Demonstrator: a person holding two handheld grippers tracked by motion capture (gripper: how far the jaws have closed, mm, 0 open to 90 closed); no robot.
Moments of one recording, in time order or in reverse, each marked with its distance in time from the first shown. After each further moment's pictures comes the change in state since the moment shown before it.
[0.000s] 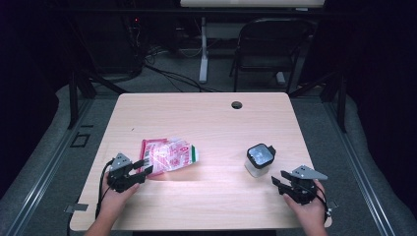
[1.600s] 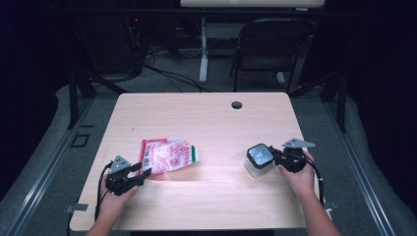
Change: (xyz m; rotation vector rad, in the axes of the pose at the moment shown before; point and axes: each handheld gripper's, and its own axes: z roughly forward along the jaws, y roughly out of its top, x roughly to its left) left arm -0.001 -0.006 -0.004 0.016 0.023 -0.017; right arm -0.046 0.047 0.070 0.033 0.031 0.004
